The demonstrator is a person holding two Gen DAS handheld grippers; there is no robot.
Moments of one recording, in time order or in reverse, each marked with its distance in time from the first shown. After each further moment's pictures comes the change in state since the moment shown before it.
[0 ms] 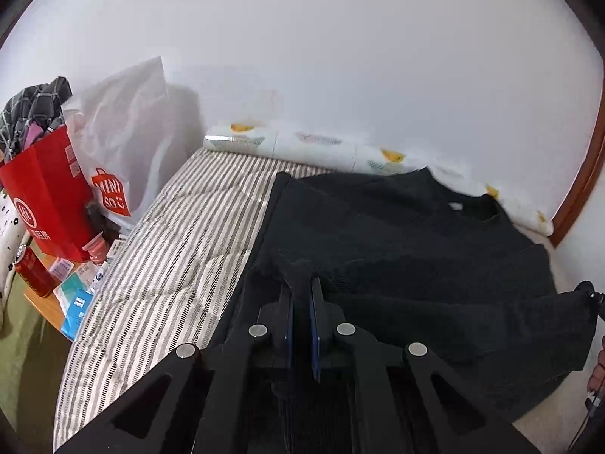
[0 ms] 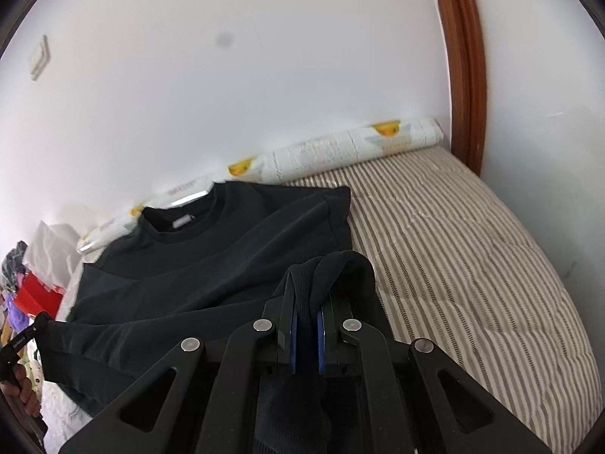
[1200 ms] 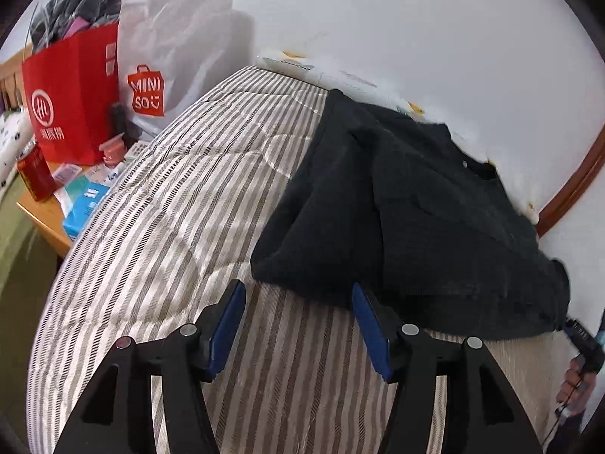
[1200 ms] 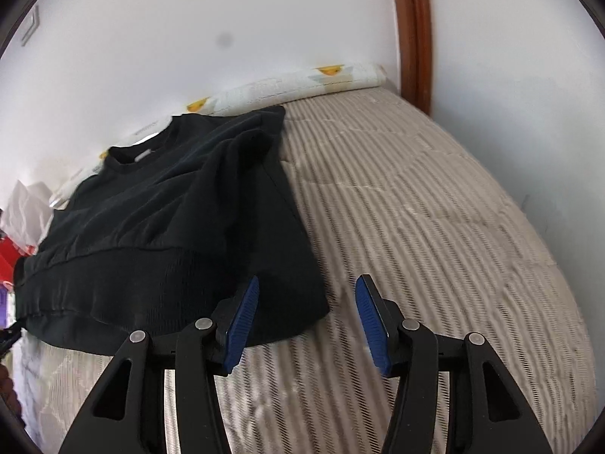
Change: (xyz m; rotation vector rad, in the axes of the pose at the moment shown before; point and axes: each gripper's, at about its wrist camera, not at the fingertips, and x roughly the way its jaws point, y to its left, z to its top) left arm -0.029 0.070 -0.079 -0.163 0.140 -0.100; right arm -0.038 -0.043 -0.083 0.015 0.103 -0.092
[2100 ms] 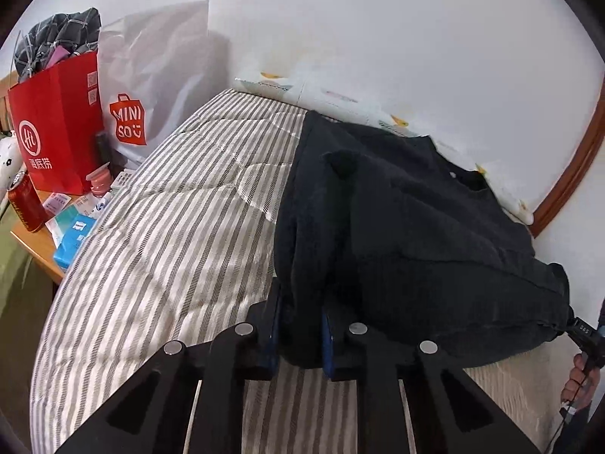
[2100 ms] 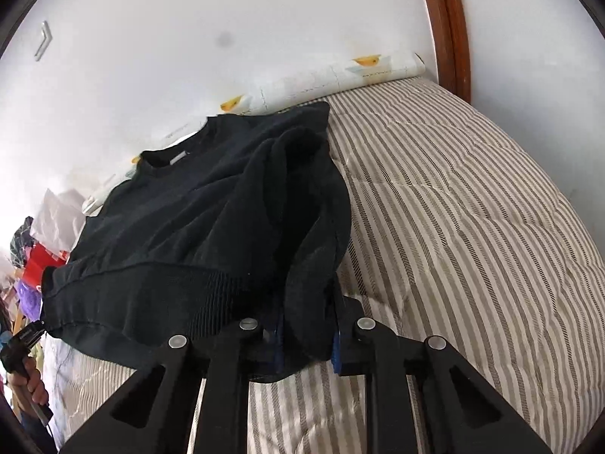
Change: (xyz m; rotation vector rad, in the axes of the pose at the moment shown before) left arm -0.006 -0.020 0.013 0.069 -0.055 -0.014; right arm 0.003 0.017 0.005 0.001 0.009 0.147
